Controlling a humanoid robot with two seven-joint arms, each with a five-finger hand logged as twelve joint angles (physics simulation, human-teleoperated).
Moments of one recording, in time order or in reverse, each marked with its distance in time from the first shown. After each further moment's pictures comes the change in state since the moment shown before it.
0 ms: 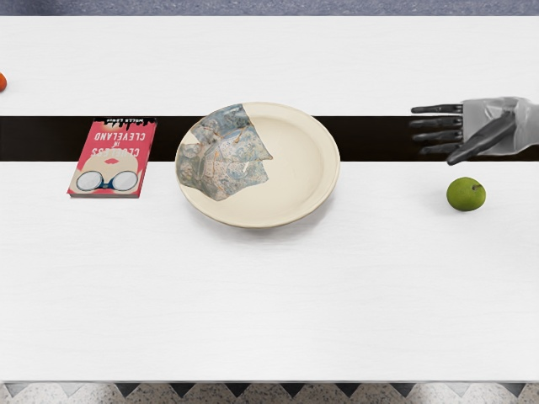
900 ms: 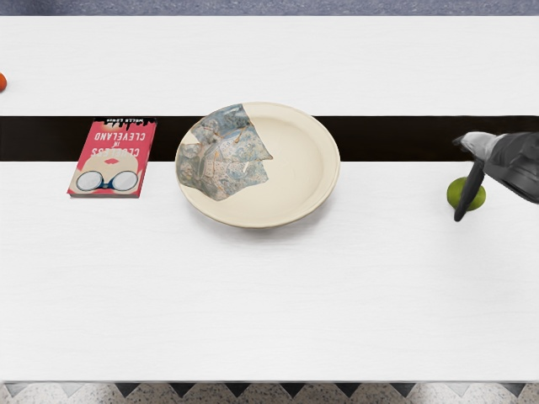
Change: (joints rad) left arm 0.000 0.000 0.000 0.000 0.000 0.000 0.000; right arm 0.412 0.154 -0.805 0.420 -0.644 -0.894 -0.002
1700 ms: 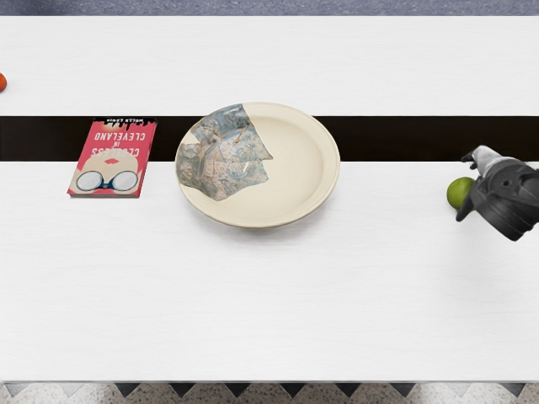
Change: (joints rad) left arm 0.000 0.000 0.000 0.000 0.000 0.000 0.000; right arm -0.101 0.080 -0.051 -0.034 -0.001 -0.286 0.000
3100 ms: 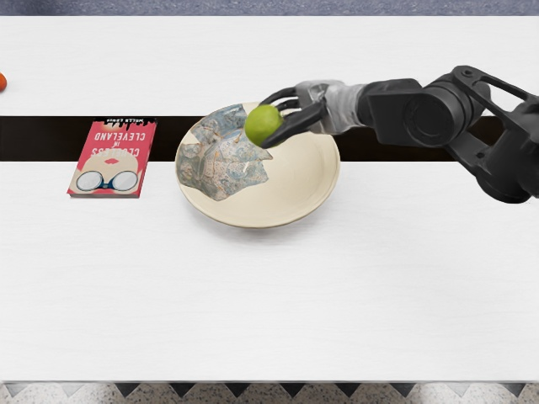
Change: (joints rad) left arm 0.000 0.000 0.000 0.000 0.000 0.000 0.000; right arm -0.253 0.299 1.045 -0.195 0.118 0.589 0.000
